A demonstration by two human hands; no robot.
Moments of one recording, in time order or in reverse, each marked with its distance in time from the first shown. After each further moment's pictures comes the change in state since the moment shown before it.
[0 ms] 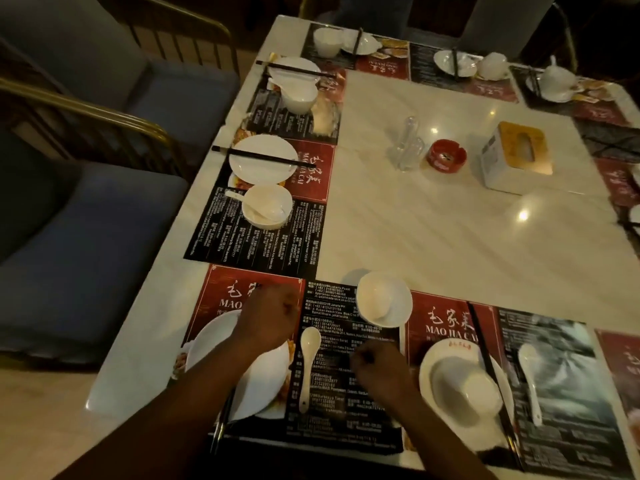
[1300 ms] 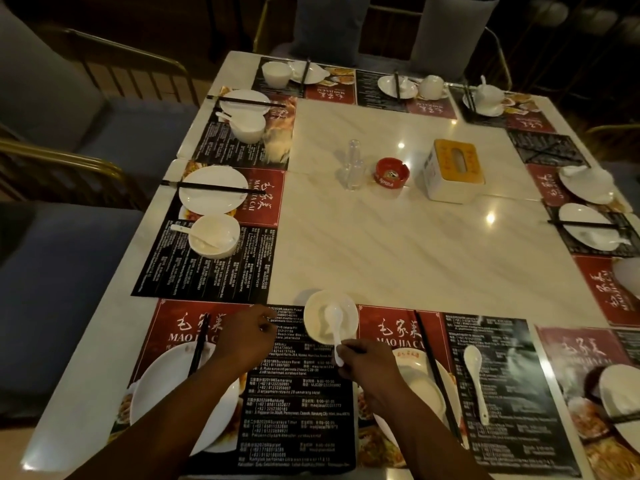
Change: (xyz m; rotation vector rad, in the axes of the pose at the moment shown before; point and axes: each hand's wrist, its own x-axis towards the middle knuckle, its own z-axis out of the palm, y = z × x) left_hand 0.025 0.035 0.043 -0.124 0.038 -0.181; right_hand 0.005 0.024 -0.065 0.882 0.055 0.247
